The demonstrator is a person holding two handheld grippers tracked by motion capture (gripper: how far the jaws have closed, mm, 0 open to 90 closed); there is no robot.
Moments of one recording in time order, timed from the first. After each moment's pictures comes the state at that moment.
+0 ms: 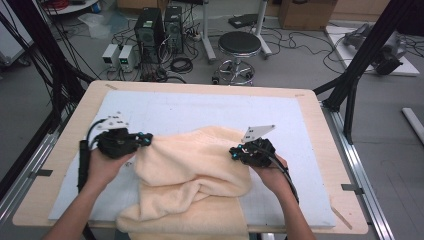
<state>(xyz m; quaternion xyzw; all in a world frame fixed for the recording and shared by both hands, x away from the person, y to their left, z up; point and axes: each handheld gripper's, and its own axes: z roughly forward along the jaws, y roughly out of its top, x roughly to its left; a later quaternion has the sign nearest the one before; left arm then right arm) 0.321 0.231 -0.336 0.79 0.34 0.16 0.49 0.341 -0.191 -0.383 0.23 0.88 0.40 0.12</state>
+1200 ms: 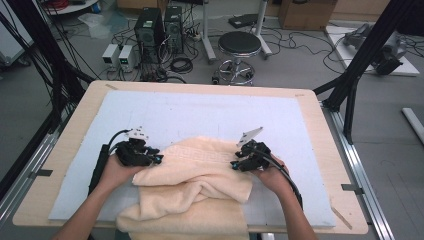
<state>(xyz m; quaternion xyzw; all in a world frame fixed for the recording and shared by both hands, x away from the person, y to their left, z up) 0.348 0.202 -0.423 0.87 0.32 0.08 0.37 0.361 -0.189 -0.426 0.24 0.92 0.29 0.08</state>
